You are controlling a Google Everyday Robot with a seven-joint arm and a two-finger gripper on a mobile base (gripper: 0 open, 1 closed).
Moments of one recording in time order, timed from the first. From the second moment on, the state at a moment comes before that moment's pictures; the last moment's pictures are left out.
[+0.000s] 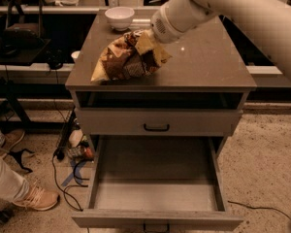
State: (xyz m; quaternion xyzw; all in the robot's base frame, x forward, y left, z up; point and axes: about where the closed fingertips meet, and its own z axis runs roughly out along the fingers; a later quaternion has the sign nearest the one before) arm 0.686 -0.001 0.916 -0.34 0.86 0.18 0.32
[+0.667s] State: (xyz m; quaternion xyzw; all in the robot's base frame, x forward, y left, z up) arm 0.658 -0.053 0.928 -0.31 0.82 0.24 0.40
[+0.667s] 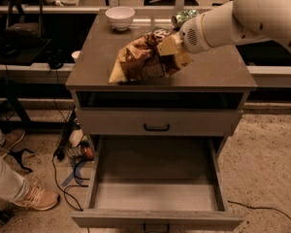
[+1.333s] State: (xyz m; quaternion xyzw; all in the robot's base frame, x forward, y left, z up) arm 0.643 -0.058 0.916 -0.33 0.82 0.27 0.39
